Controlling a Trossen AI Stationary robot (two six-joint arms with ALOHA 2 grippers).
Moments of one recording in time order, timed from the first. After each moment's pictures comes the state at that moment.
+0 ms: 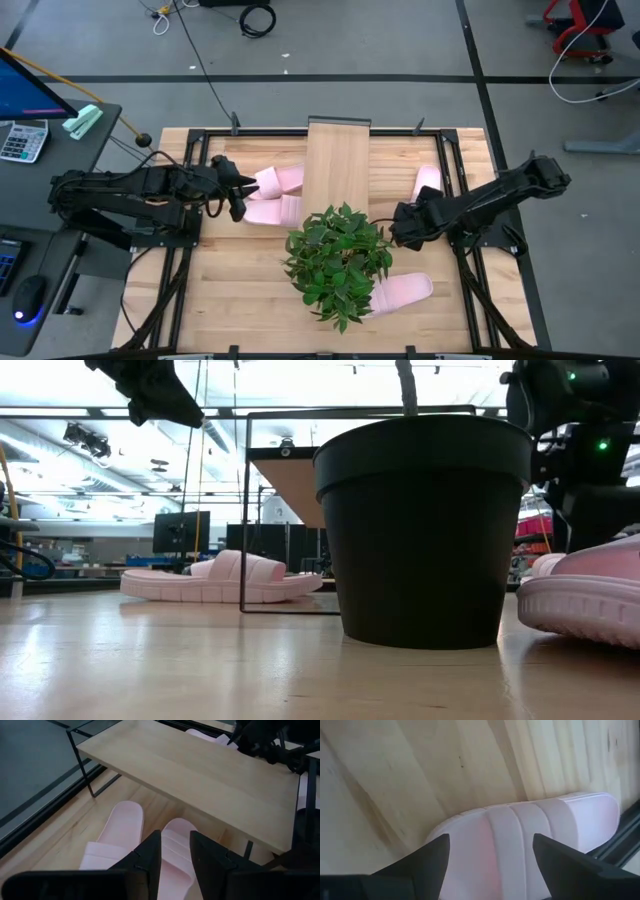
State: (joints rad) left arm -0.02 0.79 0.81 -0.57 -0.39 -0.36; right arm 0.25 1.35 0.72 -1.09 0.44 0.70
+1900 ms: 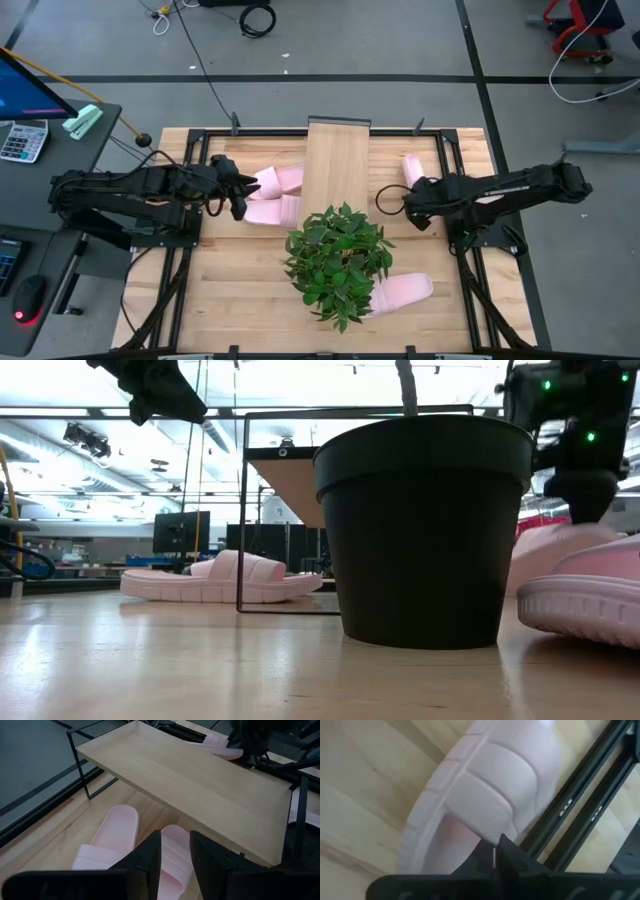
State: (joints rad) left arm -0.02 0.79 0.81 -0.54 -0.40 -0.41; right arm 0.00 1.11 0.70 -1.27 0.40 0.85
